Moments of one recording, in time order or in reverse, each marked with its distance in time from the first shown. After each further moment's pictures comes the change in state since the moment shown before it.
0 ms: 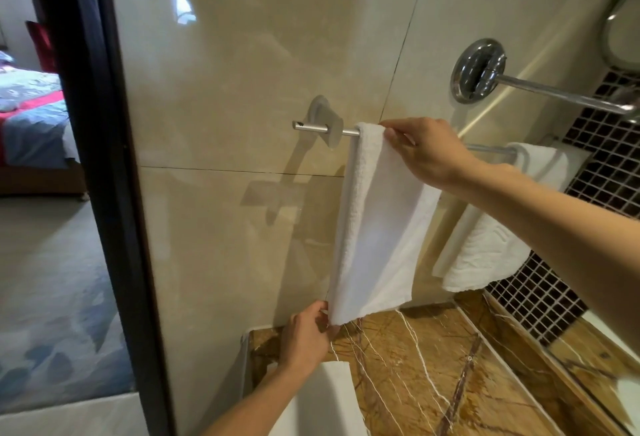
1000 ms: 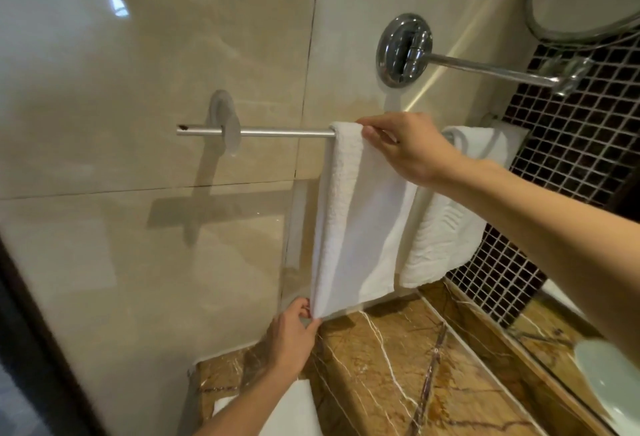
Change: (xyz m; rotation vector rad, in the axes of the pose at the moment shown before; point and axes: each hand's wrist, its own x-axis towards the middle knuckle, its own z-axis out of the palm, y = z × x) left_hand 0.040 0.034 0.061 0.111 0.057 0.009; right_hand -0.016 0.083 -0.010 0.018 0.053 -0.003
